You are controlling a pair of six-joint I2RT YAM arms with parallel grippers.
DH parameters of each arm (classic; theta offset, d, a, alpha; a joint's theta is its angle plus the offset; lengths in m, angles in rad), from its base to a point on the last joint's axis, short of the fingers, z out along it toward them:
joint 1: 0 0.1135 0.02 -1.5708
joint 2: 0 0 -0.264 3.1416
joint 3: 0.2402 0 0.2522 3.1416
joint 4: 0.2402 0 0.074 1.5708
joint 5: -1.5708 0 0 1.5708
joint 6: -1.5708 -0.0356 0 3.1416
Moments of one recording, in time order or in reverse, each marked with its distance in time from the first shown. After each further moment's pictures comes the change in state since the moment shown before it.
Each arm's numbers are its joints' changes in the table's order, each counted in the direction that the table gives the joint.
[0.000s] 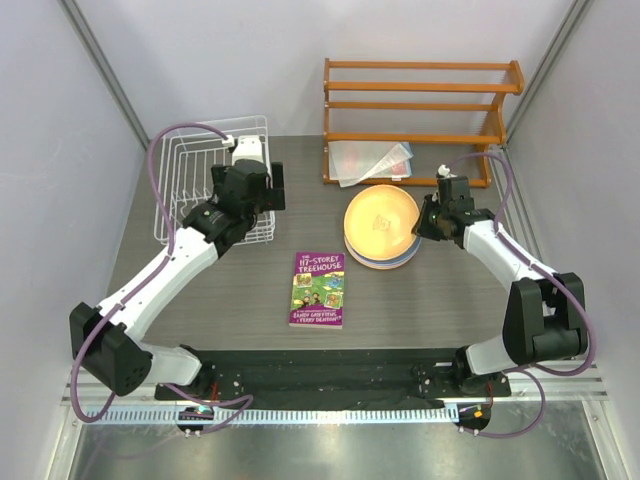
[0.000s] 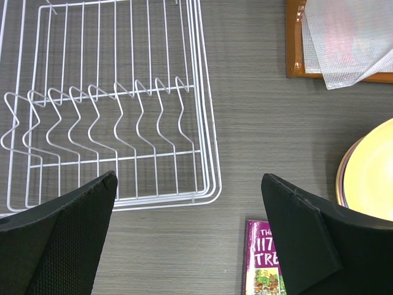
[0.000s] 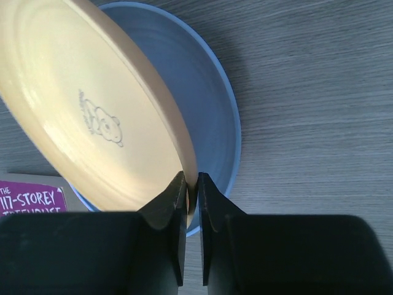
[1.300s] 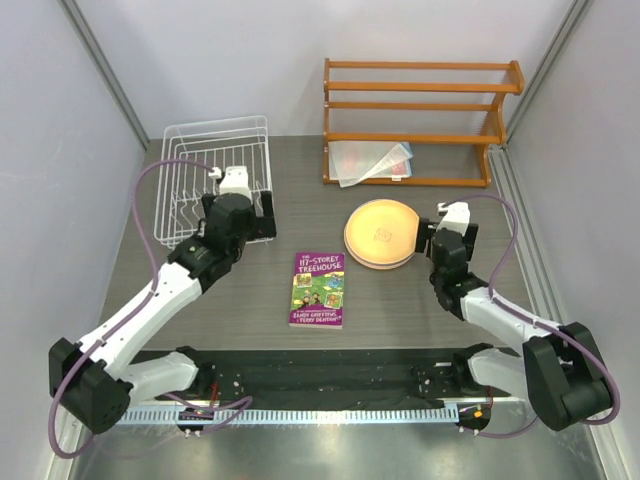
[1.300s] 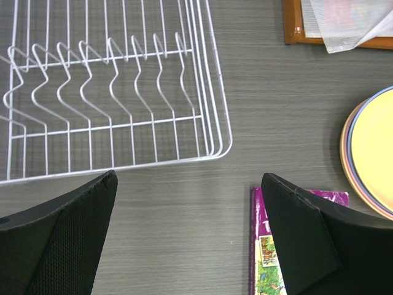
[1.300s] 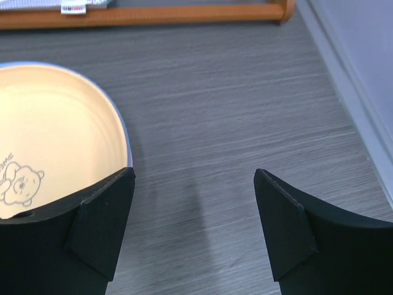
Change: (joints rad) left arm 0.000 -0.204 -0.274 -0.092 -0.063 0.024; right arm 0.189 -0.319 -0.570 -0.744 -0.634 0.302
